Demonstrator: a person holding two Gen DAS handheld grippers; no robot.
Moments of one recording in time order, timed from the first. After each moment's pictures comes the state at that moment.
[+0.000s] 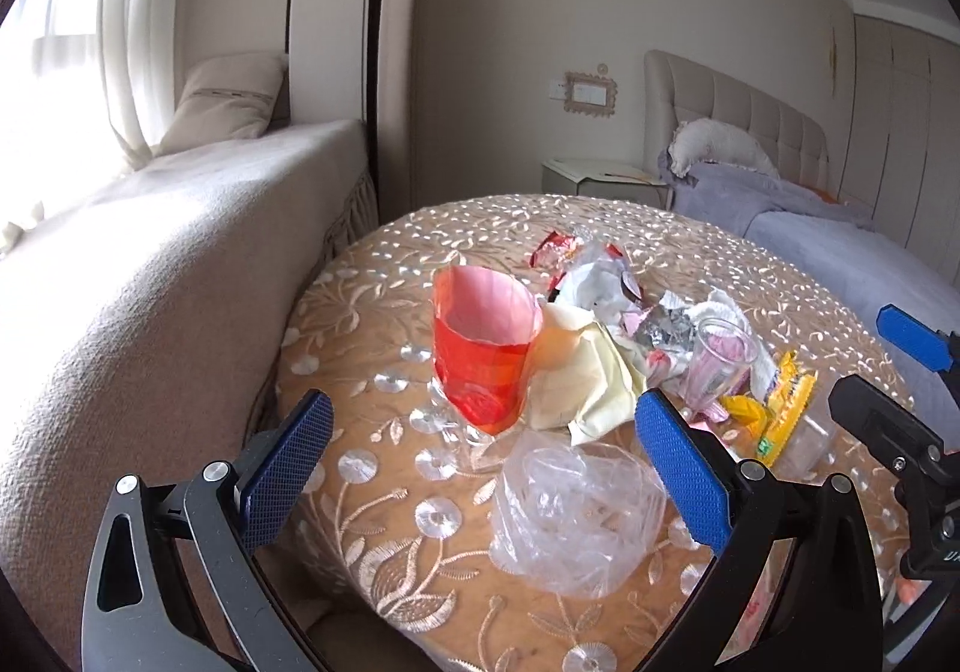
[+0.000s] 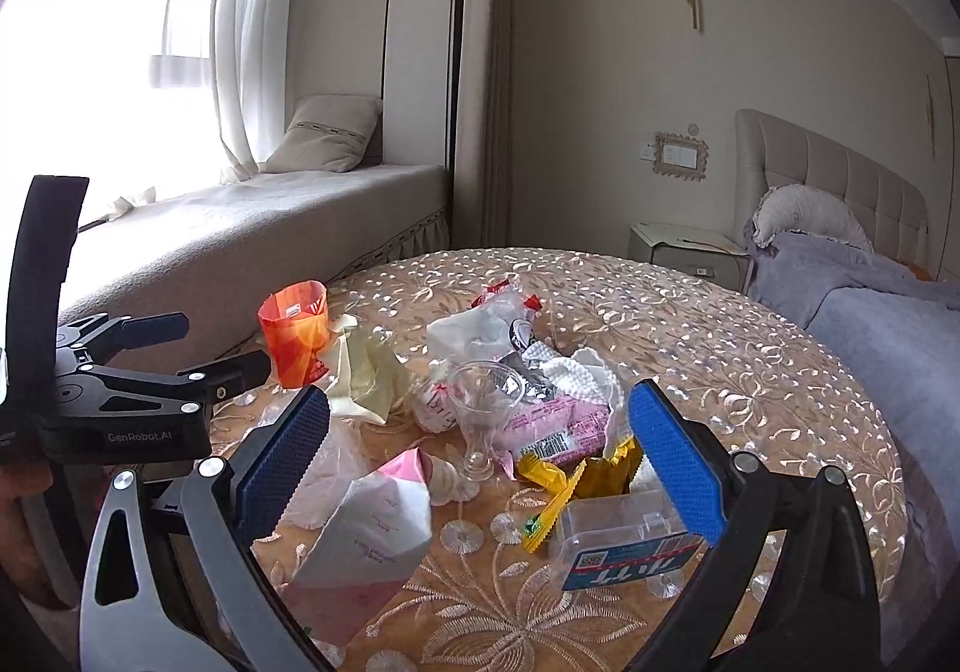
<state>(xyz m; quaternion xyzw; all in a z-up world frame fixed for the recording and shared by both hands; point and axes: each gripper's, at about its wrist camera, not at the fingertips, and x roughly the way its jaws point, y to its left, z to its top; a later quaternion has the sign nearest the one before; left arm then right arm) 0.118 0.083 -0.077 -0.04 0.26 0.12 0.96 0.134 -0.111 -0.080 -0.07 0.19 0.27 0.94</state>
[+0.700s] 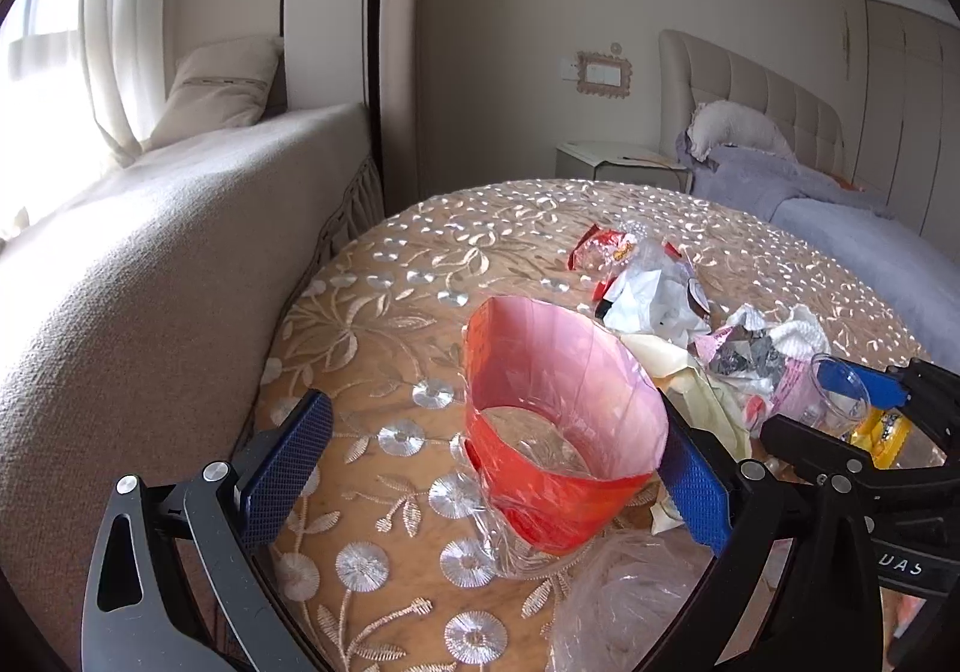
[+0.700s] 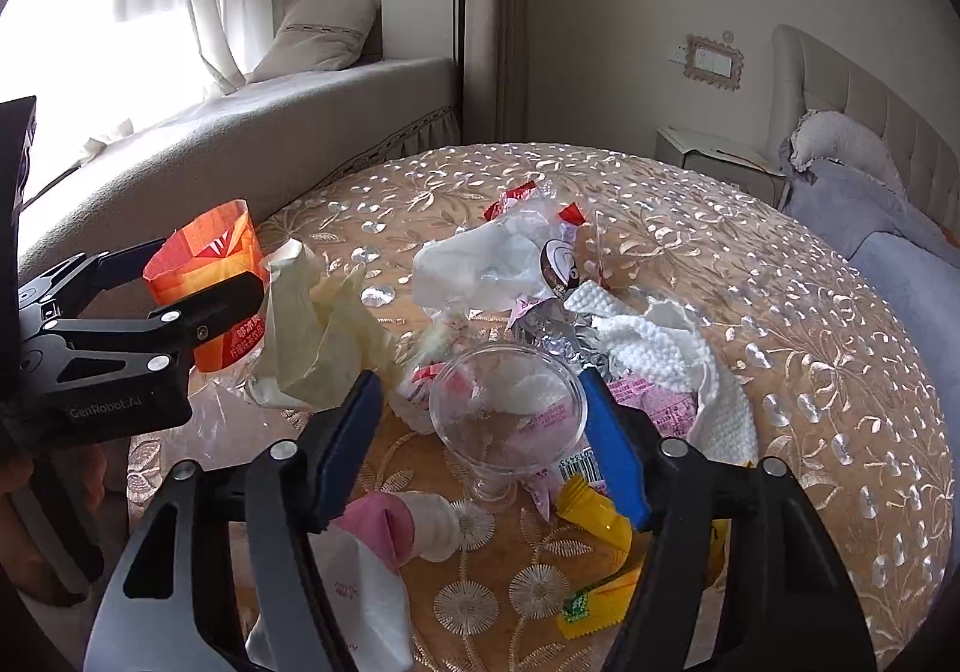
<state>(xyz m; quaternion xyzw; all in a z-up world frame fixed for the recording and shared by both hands) 0.186 0.116 -0.098 -0.04 0.28 0.12 0.95 0.218 -0.059 -0.120 -0.10 0.31 0.27 0.90</state>
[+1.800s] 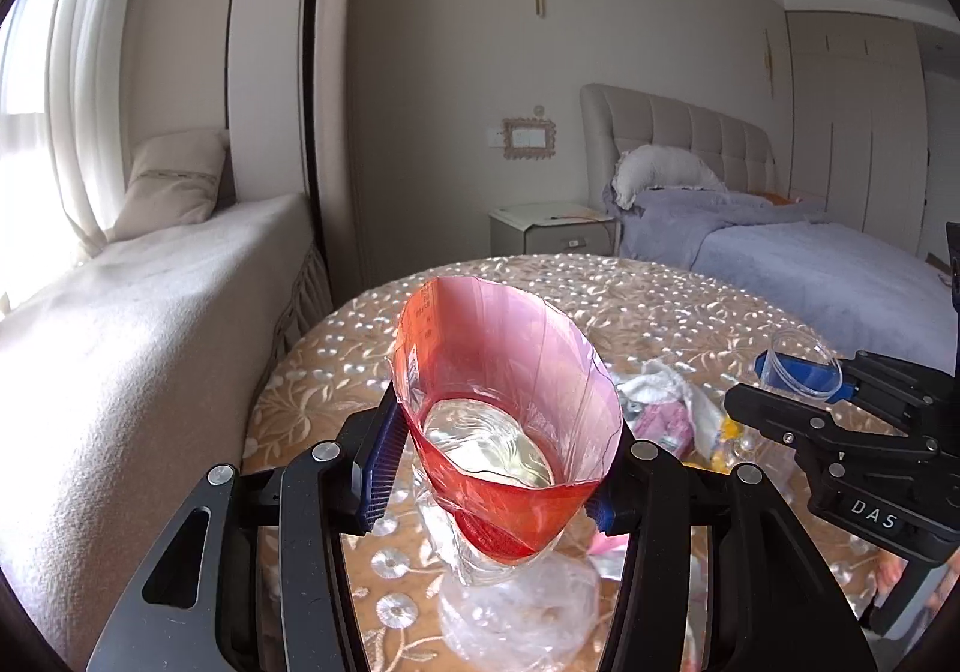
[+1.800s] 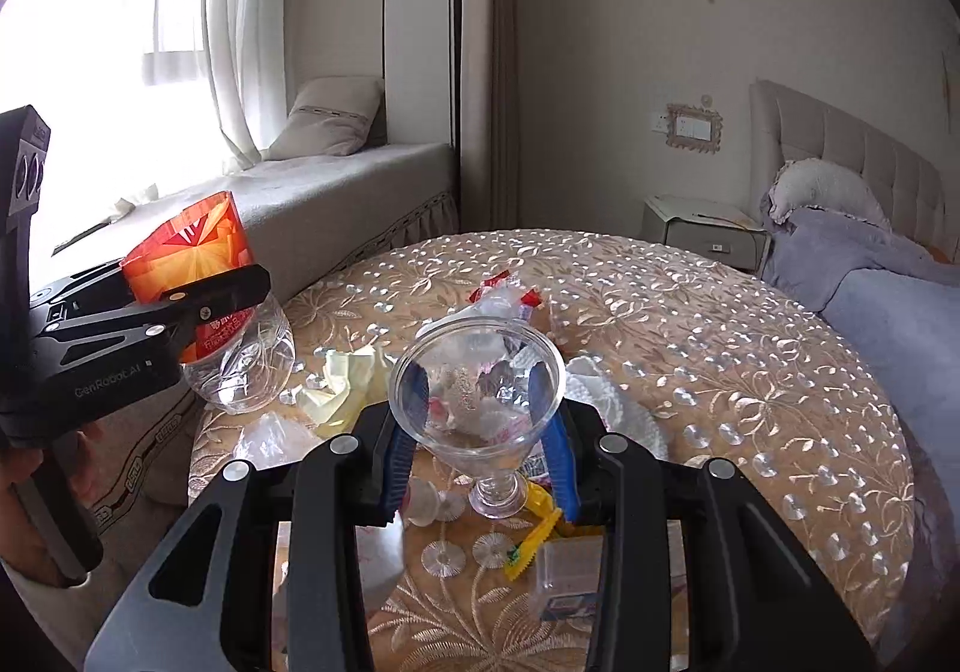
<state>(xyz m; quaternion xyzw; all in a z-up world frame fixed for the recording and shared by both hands) 0.129 0.048 -0.030 0.01 0.20 0.05 0.98 0.160 -0.125 -0.063 -0.06 0.22 0.28 0.93</state>
